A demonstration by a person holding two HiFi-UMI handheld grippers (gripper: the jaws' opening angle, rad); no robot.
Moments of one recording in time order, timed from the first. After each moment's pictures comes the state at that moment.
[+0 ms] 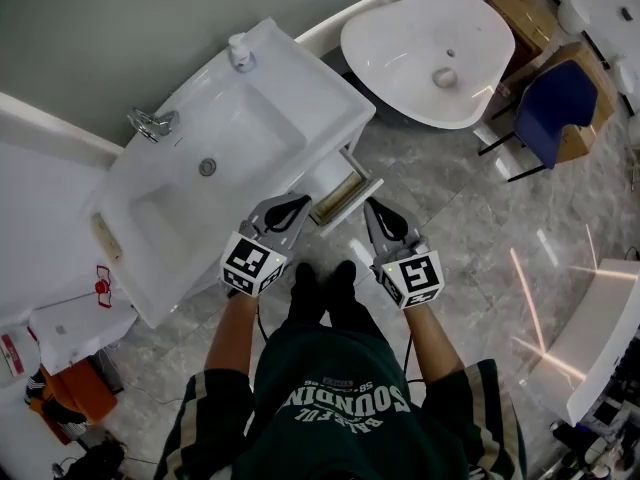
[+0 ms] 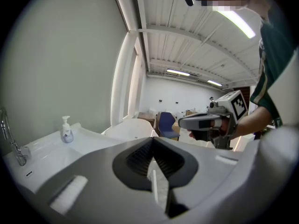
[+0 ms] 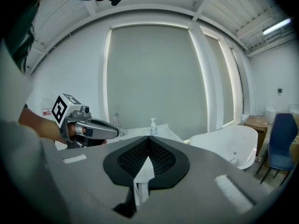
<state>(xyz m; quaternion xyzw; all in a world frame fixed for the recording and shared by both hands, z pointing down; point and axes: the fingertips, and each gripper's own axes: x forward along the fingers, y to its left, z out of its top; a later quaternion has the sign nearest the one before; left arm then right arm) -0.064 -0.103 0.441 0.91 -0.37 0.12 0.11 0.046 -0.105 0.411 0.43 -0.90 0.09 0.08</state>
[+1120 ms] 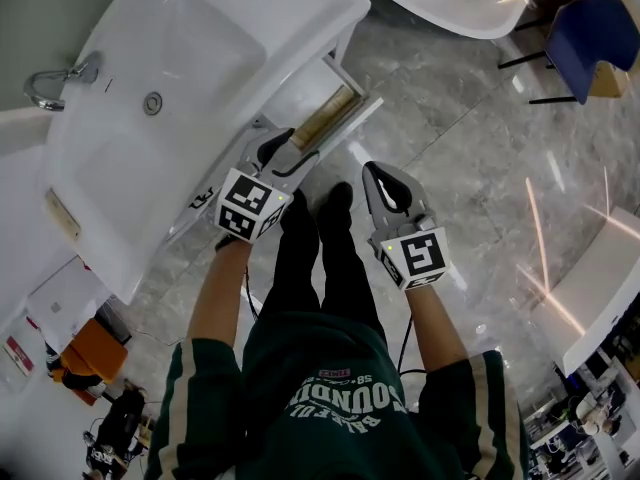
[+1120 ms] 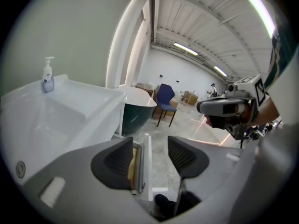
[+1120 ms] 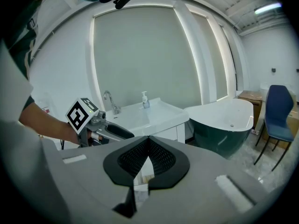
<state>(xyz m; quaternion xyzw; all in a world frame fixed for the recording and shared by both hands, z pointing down) -0.010 -0.121 0.663 0.89 -0.32 0.25 0.23 0.089 -0.096 0.582 0.44 -0.87 0.19 0.13</state>
